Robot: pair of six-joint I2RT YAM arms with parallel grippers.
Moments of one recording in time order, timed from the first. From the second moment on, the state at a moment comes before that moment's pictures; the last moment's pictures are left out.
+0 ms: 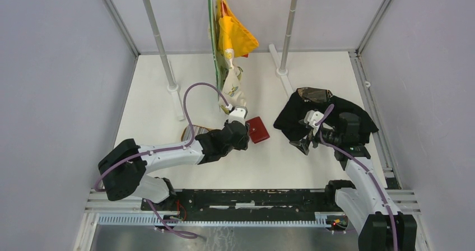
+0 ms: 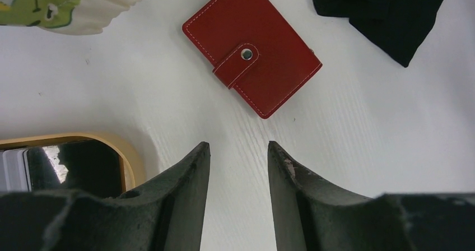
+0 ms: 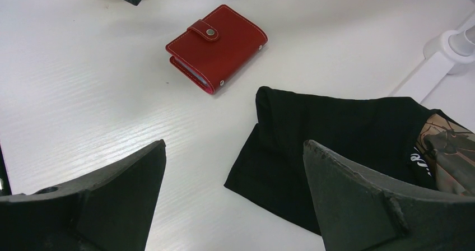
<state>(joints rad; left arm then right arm) -1.03 1.40 0.74 -0.04 -0.41 -0.58 -0.01 0.83 0.39 -0.14 -0.97 -0.66</state>
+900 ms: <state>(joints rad) -1.03 1.40 0.79 -0.13 -0.36 -0.33 -0.01 0.83 0.39 -0.14 -0.93 -0.69</state>
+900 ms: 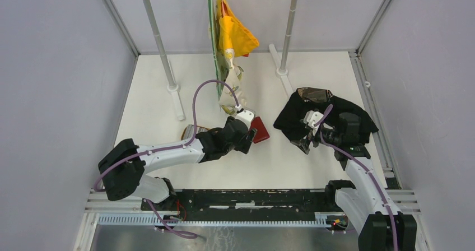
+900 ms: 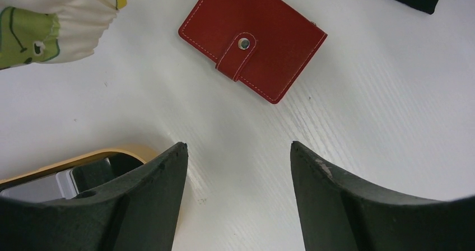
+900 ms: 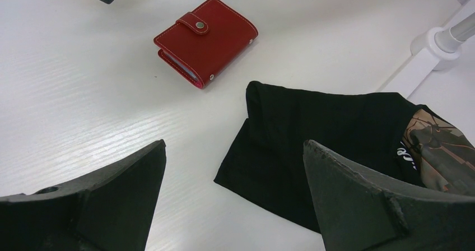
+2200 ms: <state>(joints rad) -0.88 1.66 0.97 -0.12 -0.05 -0.08 -0.01 0.80 0.39 -0.14 -0.93 -0.70</state>
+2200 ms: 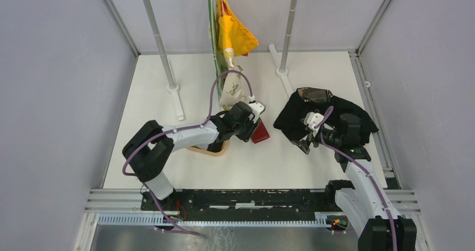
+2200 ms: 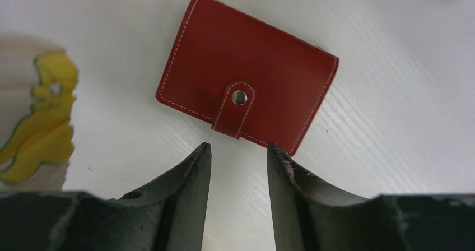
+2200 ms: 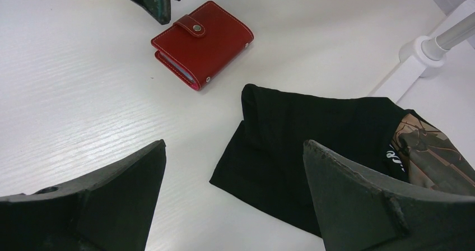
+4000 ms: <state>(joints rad) -1.11 1.63 0.78 0.13 -0.15 -0.18 0.14 0.97 0.34 0.01 -0.93 -0.49</state>
